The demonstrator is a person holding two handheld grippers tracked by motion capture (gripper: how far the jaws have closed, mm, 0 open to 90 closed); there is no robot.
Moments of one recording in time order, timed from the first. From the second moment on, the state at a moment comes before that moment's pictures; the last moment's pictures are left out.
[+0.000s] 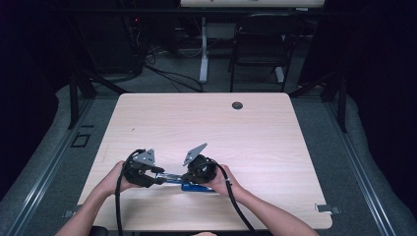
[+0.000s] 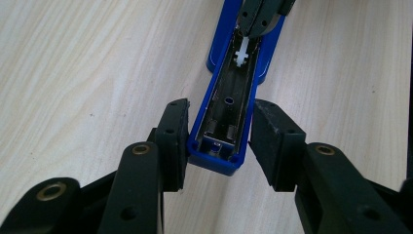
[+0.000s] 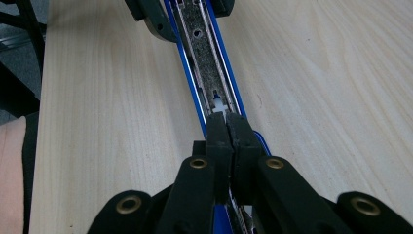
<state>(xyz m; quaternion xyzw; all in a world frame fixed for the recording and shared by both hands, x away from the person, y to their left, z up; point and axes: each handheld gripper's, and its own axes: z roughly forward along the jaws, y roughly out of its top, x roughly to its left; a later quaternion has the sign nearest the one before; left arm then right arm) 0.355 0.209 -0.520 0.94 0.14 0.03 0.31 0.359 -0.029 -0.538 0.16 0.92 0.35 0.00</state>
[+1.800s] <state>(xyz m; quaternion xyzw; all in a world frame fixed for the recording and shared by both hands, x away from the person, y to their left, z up) 0.360 0.152 -0.530 0.92 0.11 0.02 0.39 0.361 -0.055 -0.525 0.18 0.92 0.36 0.01</state>
